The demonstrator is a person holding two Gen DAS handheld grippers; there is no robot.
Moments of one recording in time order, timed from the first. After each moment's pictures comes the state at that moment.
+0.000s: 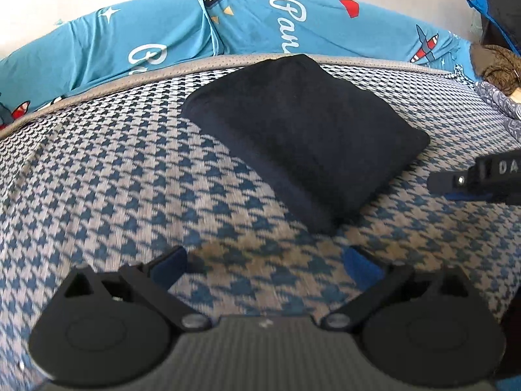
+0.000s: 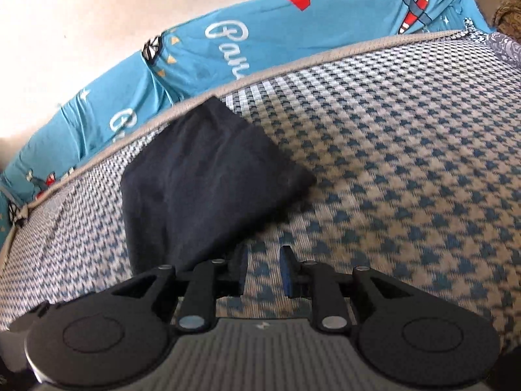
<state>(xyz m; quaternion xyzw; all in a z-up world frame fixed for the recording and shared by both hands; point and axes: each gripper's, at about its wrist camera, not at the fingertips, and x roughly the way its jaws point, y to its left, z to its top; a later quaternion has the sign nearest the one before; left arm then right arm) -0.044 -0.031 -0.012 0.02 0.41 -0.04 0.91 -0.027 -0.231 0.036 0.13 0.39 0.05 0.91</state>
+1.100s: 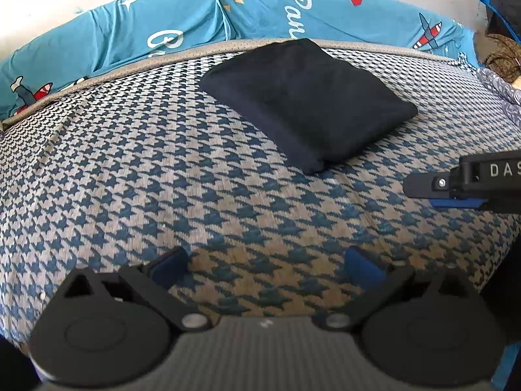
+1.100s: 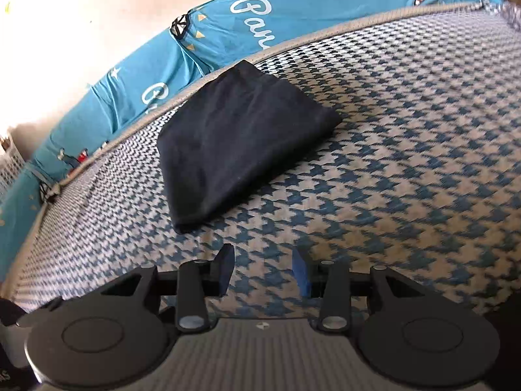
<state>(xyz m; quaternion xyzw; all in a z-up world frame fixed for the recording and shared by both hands) -0.090 -0.027 0.003 0.02 0.43 -0.02 0.90 -0.059 -0.228 0.022 0.17 0.41 0.11 0.89</state>
